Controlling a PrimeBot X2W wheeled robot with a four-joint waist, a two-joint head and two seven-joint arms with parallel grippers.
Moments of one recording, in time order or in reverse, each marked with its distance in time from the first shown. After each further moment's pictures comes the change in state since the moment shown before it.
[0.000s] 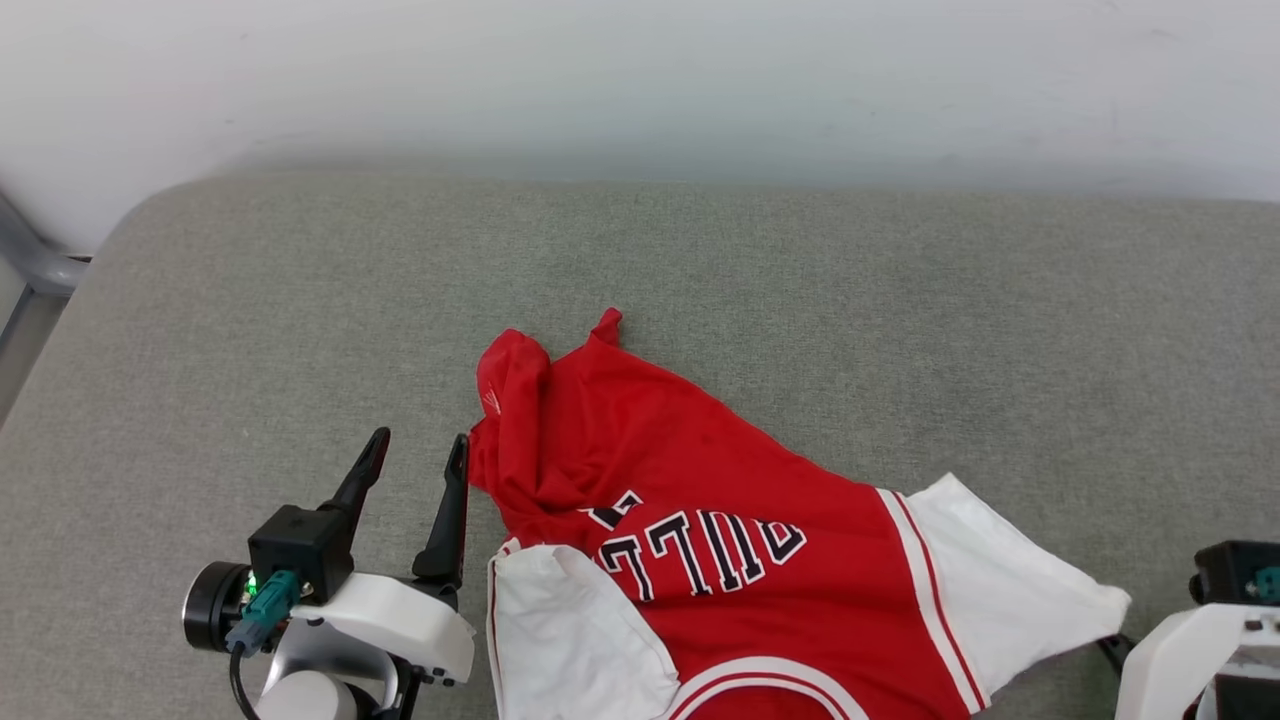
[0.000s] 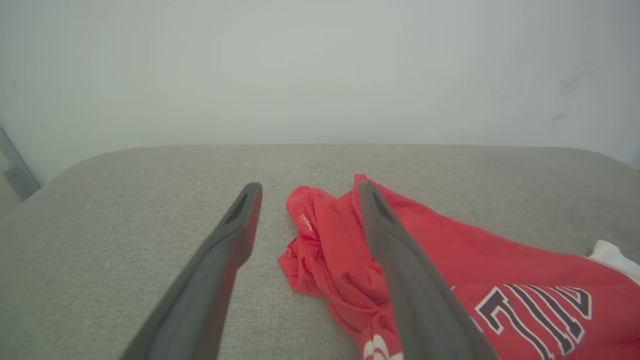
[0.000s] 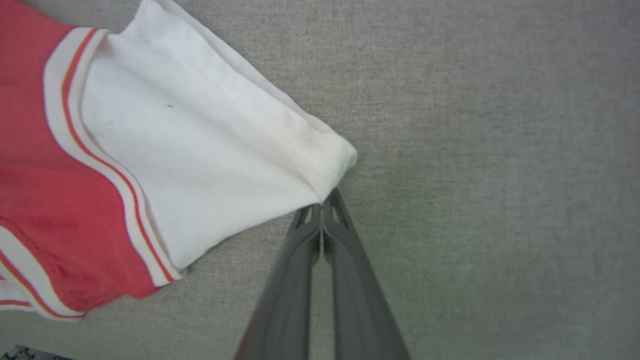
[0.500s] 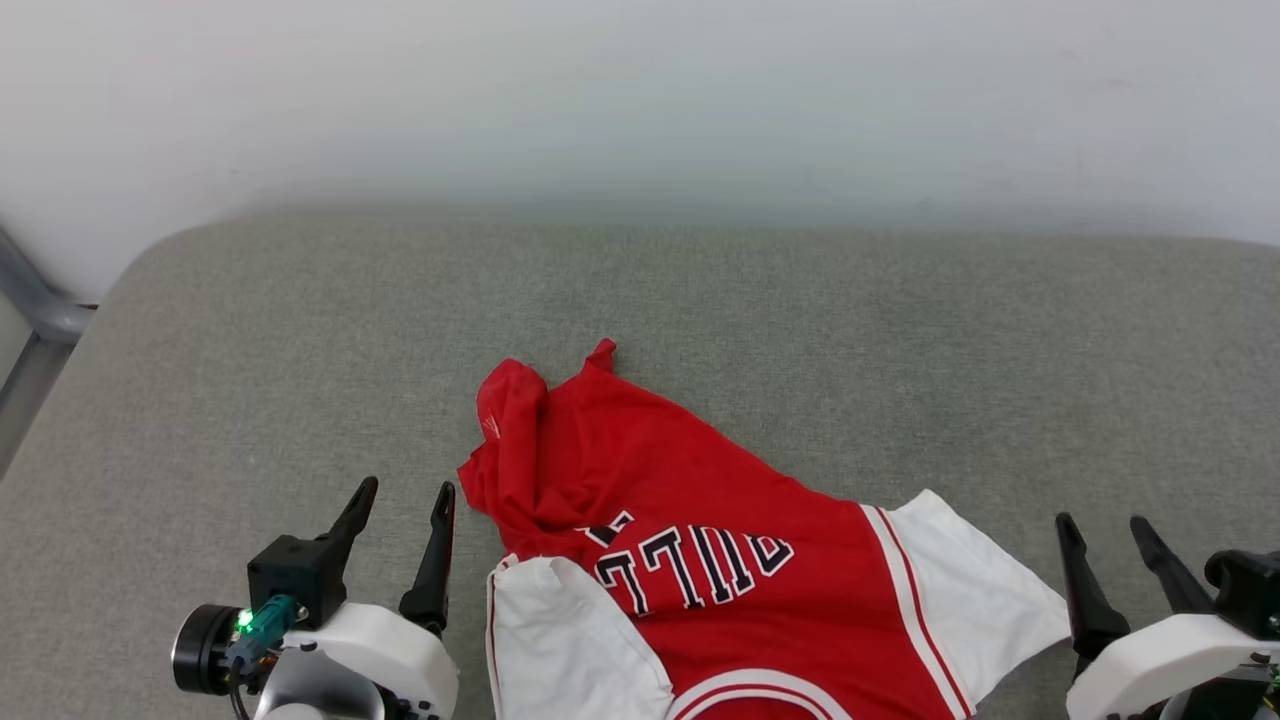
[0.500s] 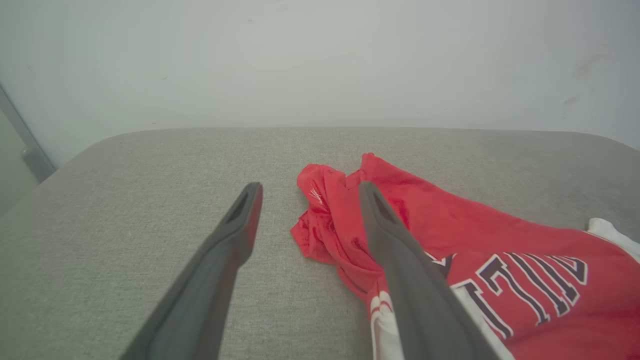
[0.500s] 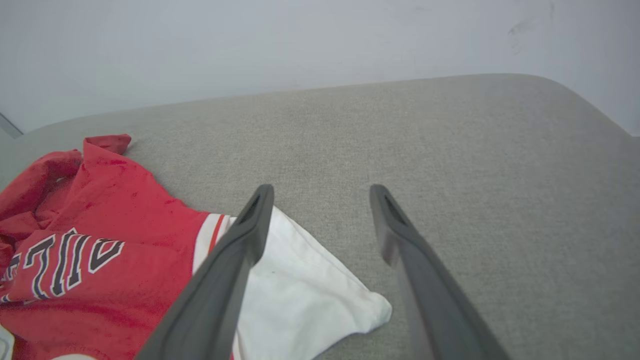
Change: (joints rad) left arm 0.046 0.021 -0.005 0.028 -0.023 0.010 0.028; right arm 0.030 0.120 0.012 -0.033 -0.085 0.000 -0.553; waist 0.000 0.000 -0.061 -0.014
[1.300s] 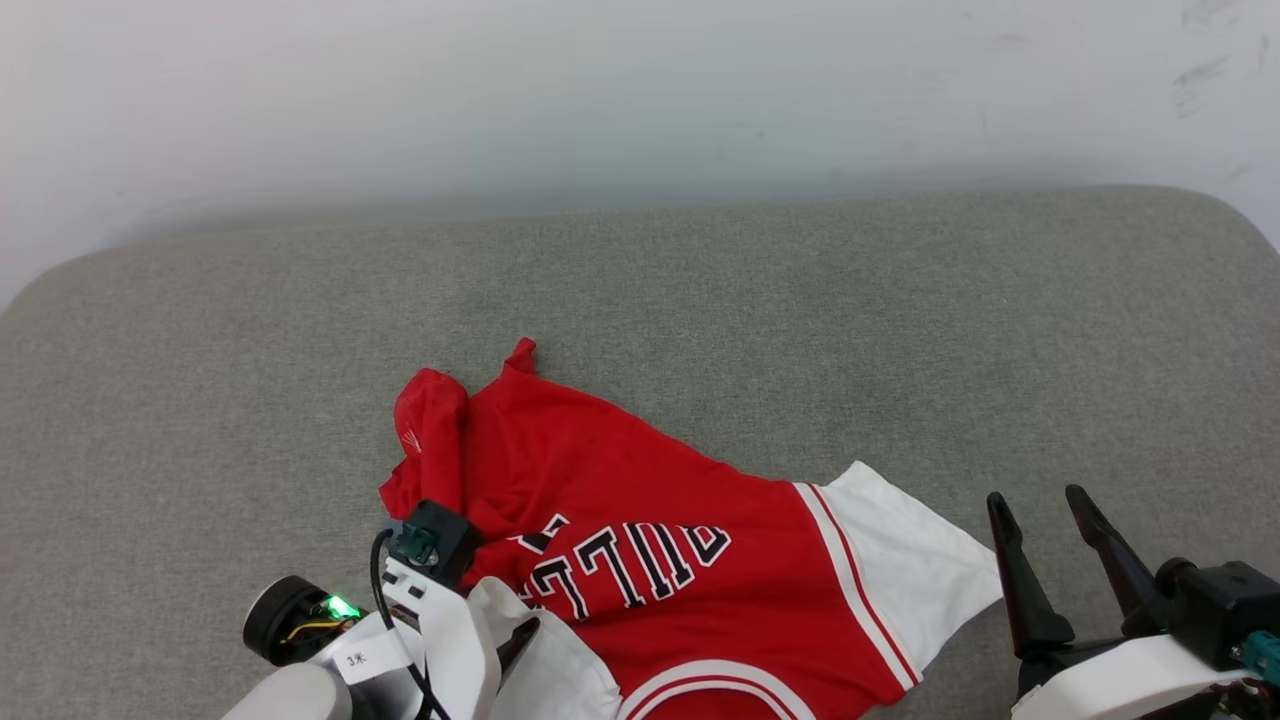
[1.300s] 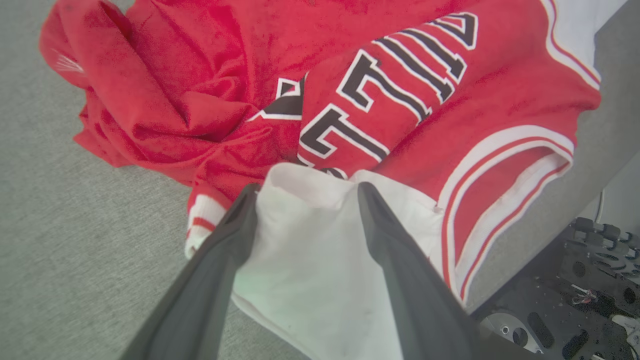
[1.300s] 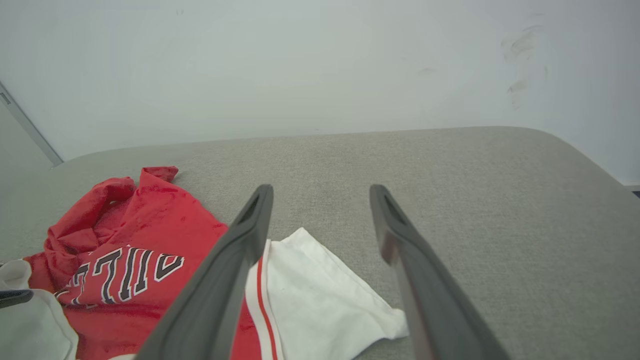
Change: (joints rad) left arm -0.126 0.142 -0.213 -0.071 -0.108 -0.194 0.675; right arm 0.077 0.024 0.147 -0.224 -0.027 0.000 -0.086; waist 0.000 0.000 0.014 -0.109
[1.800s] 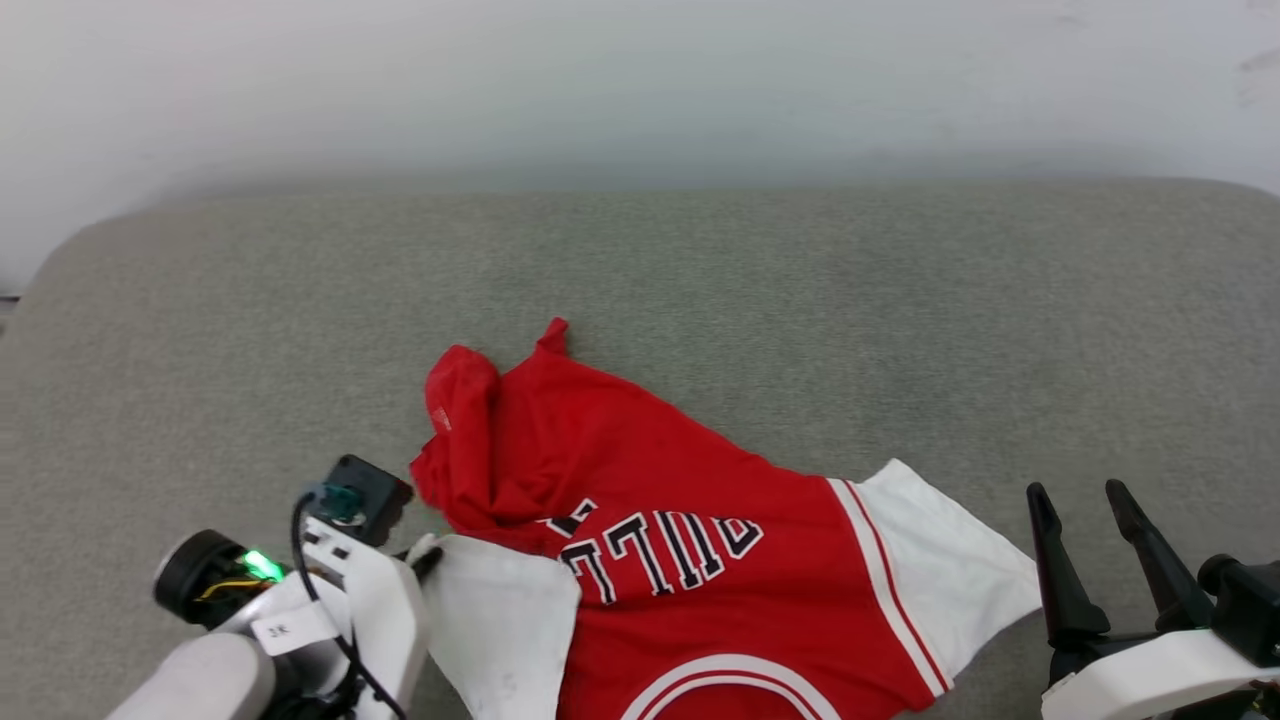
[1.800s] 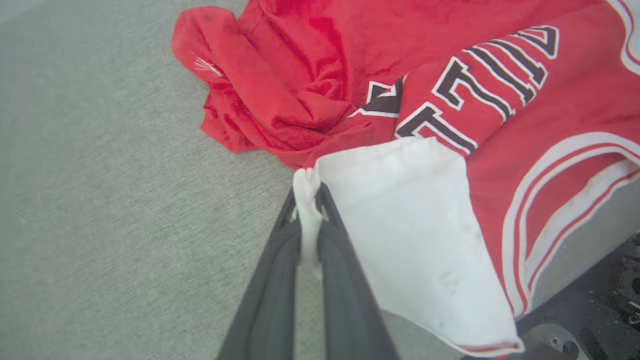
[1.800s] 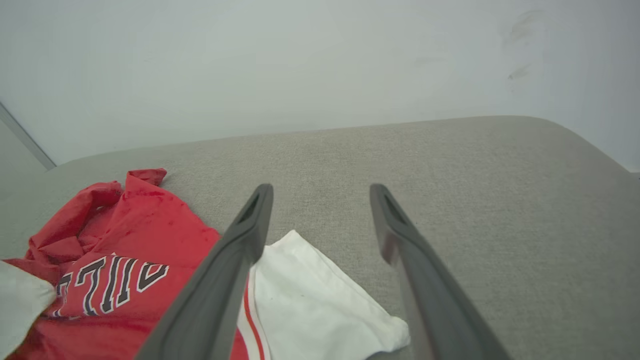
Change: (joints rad) left arm -0.029 0.105 0.039 -0.066 0.004 0.008 0.039; right arm -0.012 0.000 -0.056 0.022 0.032 0.000 -0.022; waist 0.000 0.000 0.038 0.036
